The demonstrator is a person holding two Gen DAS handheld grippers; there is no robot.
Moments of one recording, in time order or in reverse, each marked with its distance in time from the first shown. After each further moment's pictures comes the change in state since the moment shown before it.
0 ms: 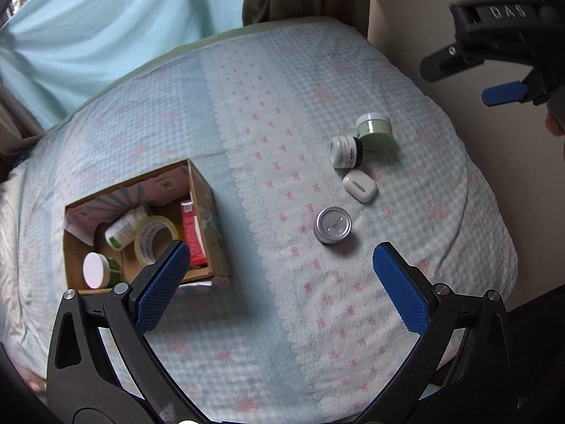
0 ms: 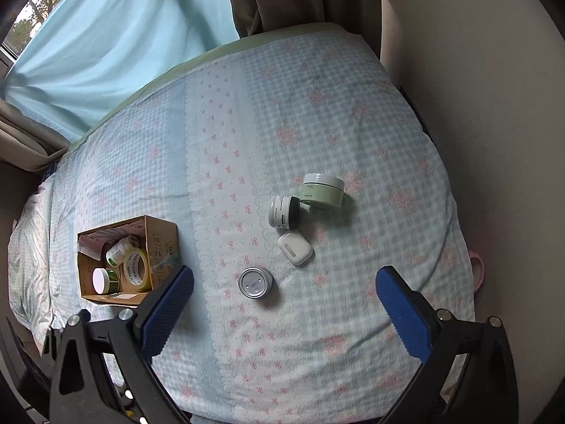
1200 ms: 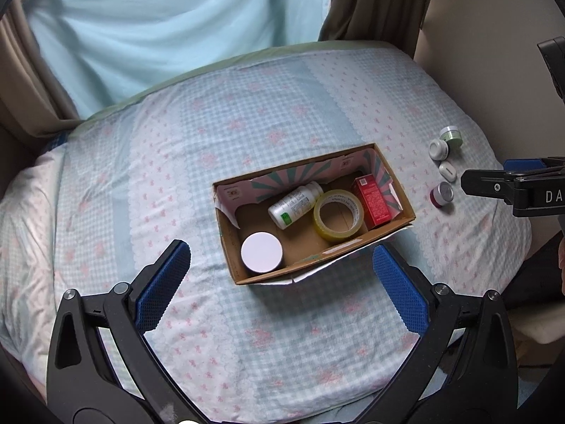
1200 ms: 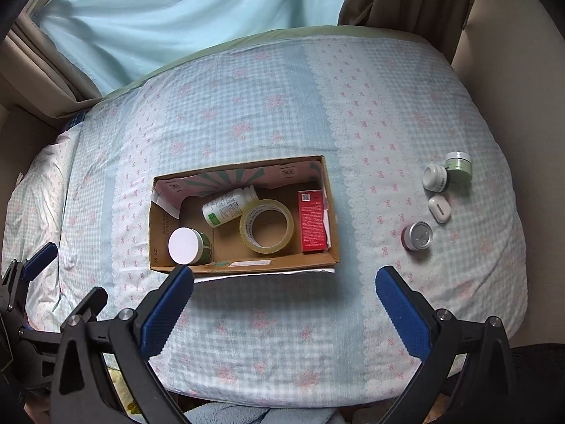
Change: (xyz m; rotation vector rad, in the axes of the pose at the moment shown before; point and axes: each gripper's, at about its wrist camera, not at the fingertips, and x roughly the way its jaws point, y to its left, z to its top) left arm -0.113 0.339 -0.062 -0.023 -0.065 -0.024; right arm -0.011 0.308 -0.114 -0.083 -0.035 -0.067
